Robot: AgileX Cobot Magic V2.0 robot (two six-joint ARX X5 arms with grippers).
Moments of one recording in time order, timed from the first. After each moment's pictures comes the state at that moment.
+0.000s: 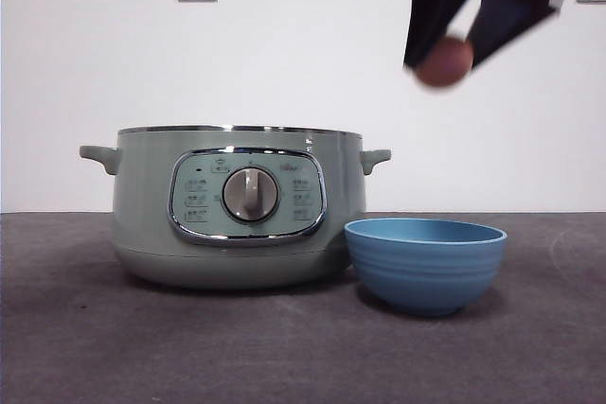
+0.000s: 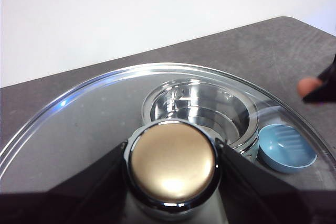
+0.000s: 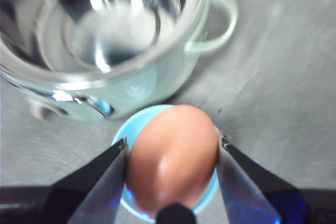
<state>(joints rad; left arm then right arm) -0.45 0.54 1.22 -0.97 -0.07 0.01 0.58 1.31 1.14 -0.69 0.00 0.02</state>
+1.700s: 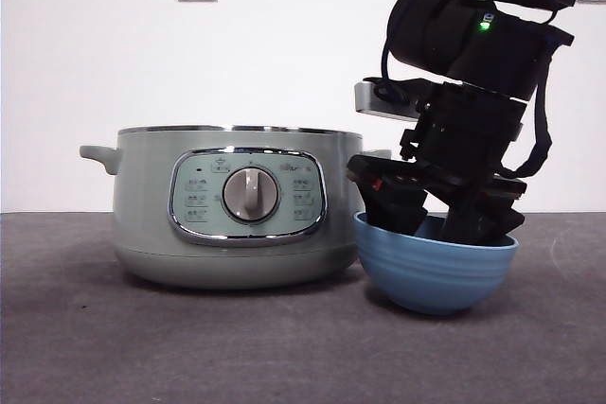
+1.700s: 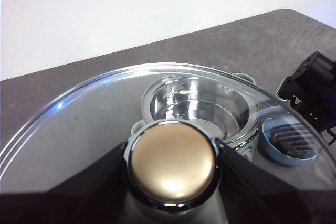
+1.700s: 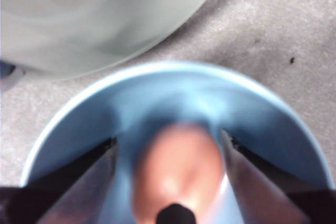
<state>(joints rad) -0.45 0.54 1.22 -0.99 -0.06 0.01 0.58 1.67 0.96 -0.38 -0.05 0.04</state>
